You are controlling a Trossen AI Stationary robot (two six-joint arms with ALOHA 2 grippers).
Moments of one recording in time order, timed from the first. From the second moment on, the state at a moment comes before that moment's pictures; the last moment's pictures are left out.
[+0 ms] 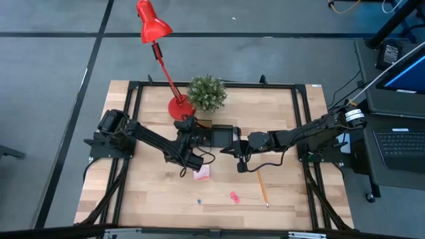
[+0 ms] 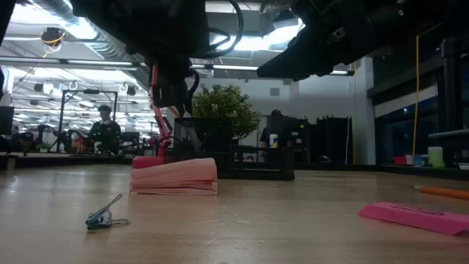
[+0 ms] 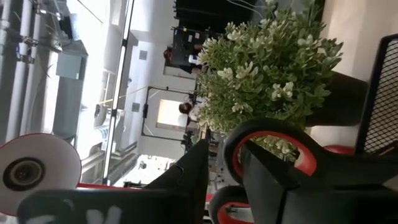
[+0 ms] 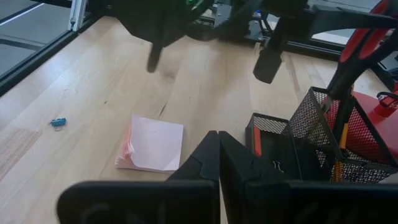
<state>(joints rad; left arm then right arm) -0.27 1.85 1.19 -1.07 -1.57 -0.38 0.17 1.51 0.69 0.45 0.10 -0.11</state>
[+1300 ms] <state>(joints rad) -0.29 1.73 1.19 -1.07 -1.47 -0.34 0.17 1.51 0.69 0.47 0.10 -0.08</state>
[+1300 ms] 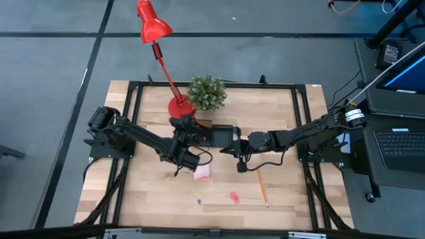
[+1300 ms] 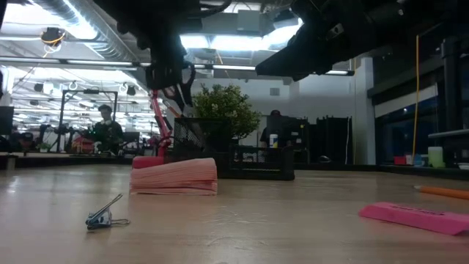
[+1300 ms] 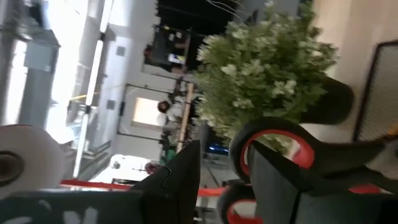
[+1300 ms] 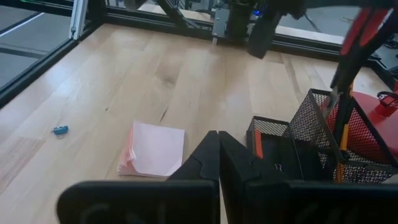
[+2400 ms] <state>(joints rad) -0.35 1.75 1.20 -0.91 -1.39 -0.19 0.17 1.51 0.69 0.47 0.10 -0.09</state>
